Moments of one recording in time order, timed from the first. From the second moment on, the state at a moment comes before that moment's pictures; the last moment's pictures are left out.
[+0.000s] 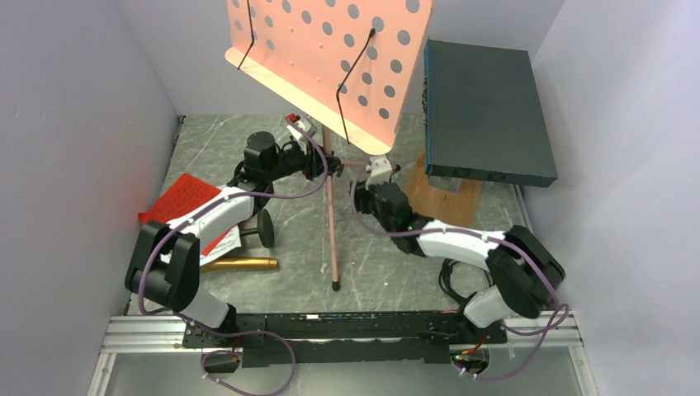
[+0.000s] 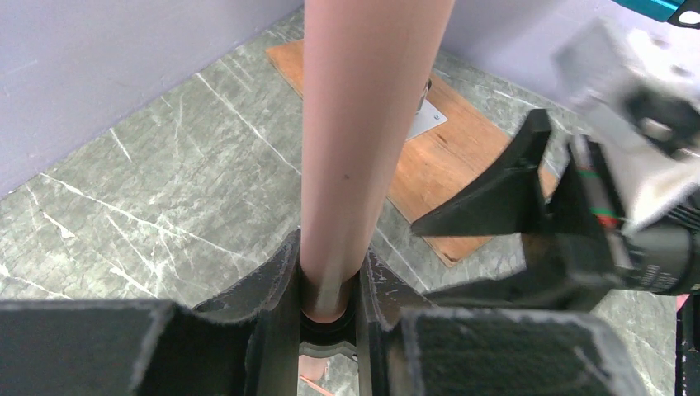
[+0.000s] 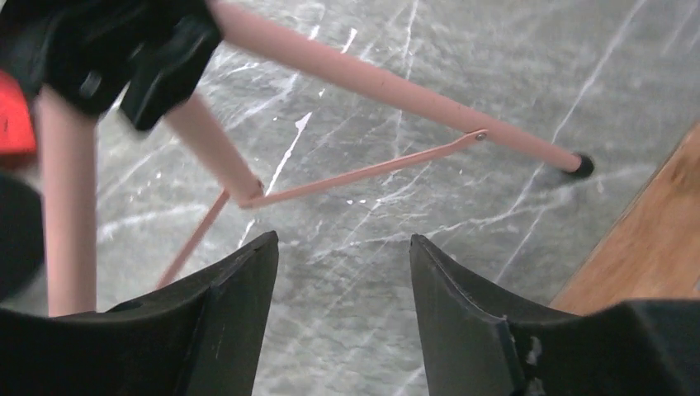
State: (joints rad) left arm -0.40 1.50 0.98 0.46 0.64 -0.08; right arm 0.78 1.52 0.81 0.36 0.40 0.25
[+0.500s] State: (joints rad) left arm -0.40 1.50 0.98 0.46 0.64 -0.08; right arm 0.77 1.45 0.56 0.88 -0.05 -0.75
